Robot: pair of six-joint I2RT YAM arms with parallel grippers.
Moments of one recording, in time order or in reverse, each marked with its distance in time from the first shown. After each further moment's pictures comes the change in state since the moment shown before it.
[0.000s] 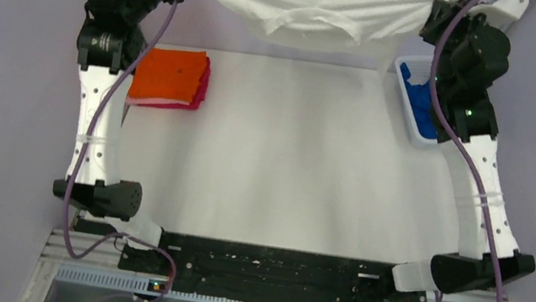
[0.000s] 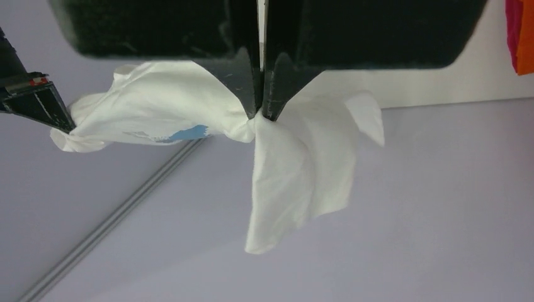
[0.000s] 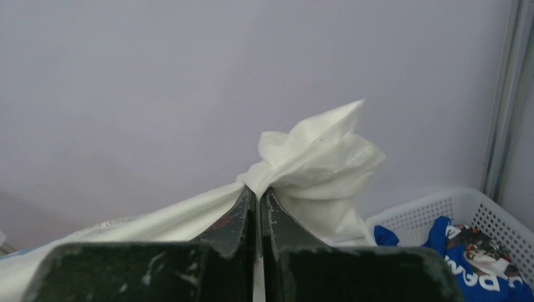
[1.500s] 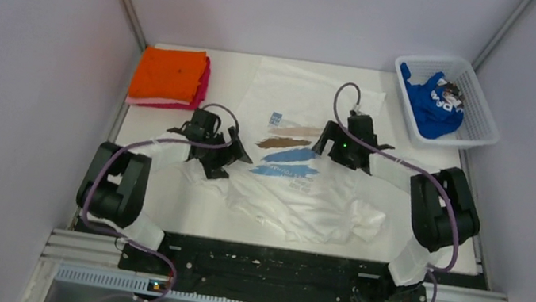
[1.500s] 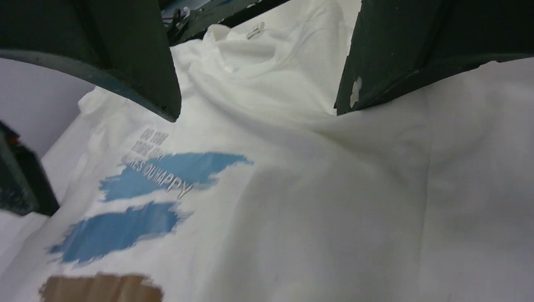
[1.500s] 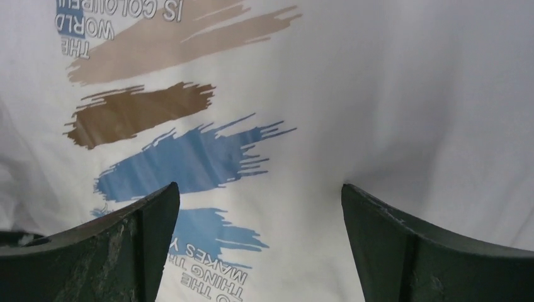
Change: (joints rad) left arm -0.245 -0.193 -1.528 0.119 -0.055 -0.183; right arm 0.103 0.234 -0.906 0.006 -0.404 0.349
